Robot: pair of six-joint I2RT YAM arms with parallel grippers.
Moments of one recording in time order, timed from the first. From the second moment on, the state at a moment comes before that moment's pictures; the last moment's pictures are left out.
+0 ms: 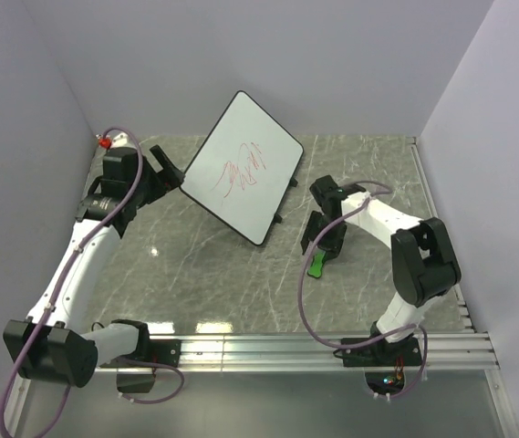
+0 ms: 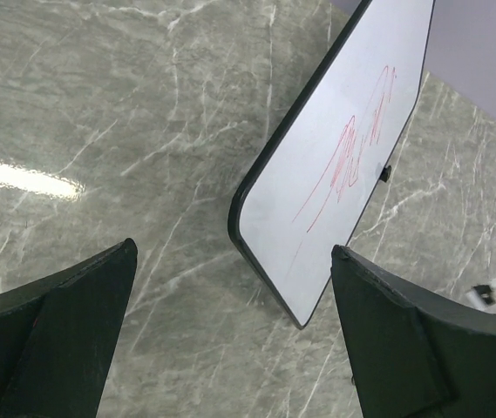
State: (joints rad) left arm -0.15 1.16 1.15 -0.52 -0.03 -0.64; right arm 0.41 1.70 1.12 -0.87 -0.09 0.79
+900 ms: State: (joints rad) left arm -0.17 1.22 1.18 -0.53 0.00 -0.64; right arm 0.41 1.69 1.09 -0.86 -0.05 0.74
